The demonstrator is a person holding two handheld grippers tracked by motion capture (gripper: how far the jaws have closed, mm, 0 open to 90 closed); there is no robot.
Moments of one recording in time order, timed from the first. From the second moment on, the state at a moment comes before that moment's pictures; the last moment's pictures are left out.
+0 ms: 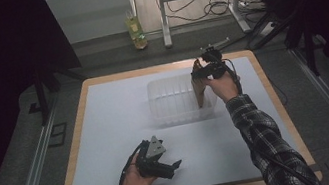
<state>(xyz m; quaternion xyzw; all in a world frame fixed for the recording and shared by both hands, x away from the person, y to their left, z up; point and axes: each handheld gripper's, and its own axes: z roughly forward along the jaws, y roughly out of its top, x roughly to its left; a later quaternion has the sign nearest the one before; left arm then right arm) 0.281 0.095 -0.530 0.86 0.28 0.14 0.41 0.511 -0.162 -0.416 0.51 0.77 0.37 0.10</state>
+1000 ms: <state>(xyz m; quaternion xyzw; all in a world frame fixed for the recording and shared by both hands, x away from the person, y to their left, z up) 0.282 0.097 -0.530 0.86 0.28 0.14 0.41 0.498 -0.163 -0.399 0.45 0.80 0.37 0.15</state>
